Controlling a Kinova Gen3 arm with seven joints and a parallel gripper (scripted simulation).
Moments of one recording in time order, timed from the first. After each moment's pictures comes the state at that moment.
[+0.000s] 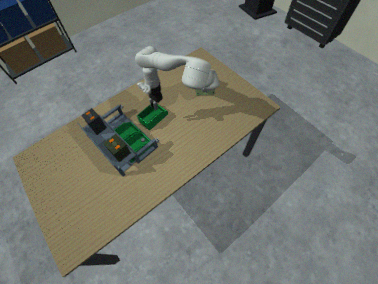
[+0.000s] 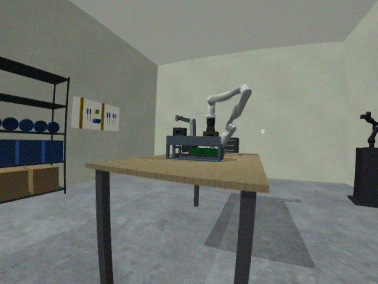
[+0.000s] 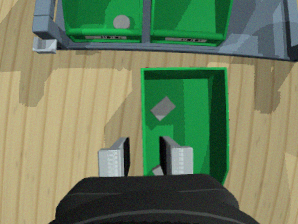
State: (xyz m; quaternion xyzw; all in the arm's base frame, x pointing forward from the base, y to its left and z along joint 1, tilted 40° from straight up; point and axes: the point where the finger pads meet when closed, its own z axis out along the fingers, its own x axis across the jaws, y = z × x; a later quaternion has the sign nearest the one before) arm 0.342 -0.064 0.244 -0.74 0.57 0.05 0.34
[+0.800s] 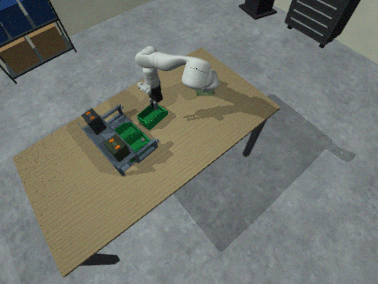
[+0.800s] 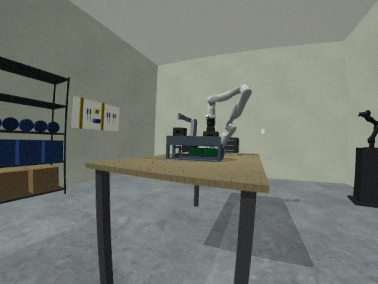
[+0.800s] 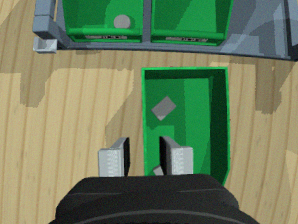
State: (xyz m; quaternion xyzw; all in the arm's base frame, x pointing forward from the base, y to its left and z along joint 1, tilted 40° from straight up) arm 0.342 -0.063 0.244 -0.74 0.57 0.05 0.34
